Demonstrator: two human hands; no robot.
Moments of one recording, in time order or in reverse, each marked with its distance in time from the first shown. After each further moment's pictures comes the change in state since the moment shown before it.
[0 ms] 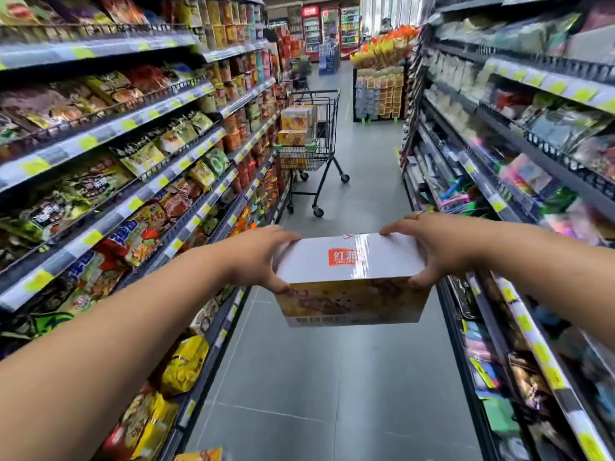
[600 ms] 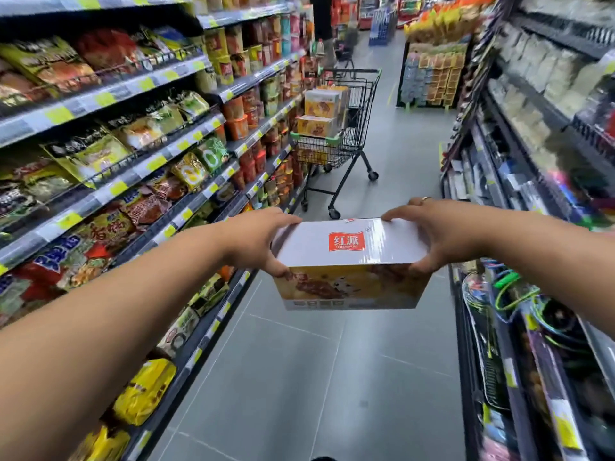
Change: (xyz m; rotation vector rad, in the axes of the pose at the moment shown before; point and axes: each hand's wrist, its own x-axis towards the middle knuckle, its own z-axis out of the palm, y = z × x) left_hand 0.311 -0.083 -0.050 -0.032 -0.008 -0.145; right_hand 0.275 0.230 -0.065 -0.023 -0.029 -0.133
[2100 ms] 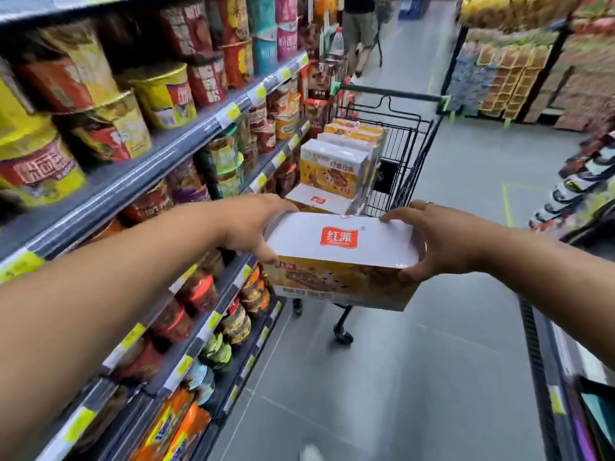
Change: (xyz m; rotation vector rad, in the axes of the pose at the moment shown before) left_hand 0.976 -0.513 -0.249 0.033 -0.097 -0.046; right_hand 0.982 0.518 -0.182 0.064 0.003 -0.012
